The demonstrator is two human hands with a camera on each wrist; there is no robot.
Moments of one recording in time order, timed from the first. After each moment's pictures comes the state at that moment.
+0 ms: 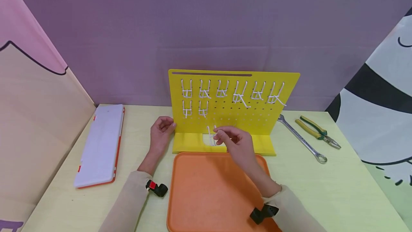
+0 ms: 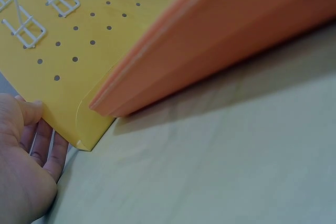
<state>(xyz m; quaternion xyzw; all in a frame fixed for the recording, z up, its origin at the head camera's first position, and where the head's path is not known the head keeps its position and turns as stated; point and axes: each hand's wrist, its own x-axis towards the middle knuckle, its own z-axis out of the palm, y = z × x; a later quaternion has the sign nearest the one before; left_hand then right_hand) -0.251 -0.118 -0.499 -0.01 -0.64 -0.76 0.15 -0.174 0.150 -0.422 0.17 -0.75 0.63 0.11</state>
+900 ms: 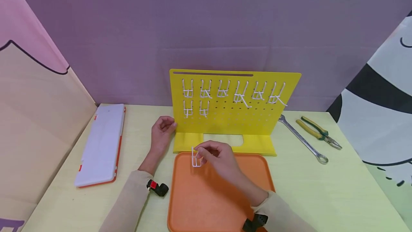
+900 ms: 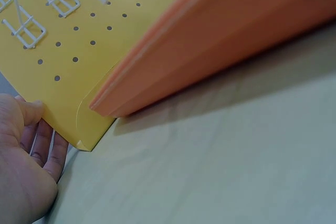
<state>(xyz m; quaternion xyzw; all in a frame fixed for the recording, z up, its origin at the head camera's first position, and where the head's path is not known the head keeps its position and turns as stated) -0.250 -0.118 -0.499 0.00 -0.63 -0.76 0.16 -0.155 0.111 -0.444 0.21 -0.74 0.64 -0.03</state>
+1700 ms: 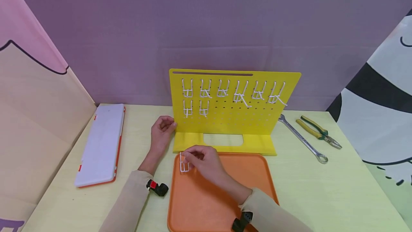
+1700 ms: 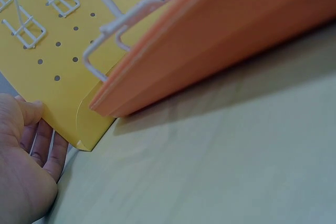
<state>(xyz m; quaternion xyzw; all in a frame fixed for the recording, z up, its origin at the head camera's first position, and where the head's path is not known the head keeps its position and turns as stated) -0.249 -0.118 -0.498 -0.01 -0.65 -0.75 0.16 -0.155 0.075 -0.461 0.18 -0.77 0.61 -0.06</state>
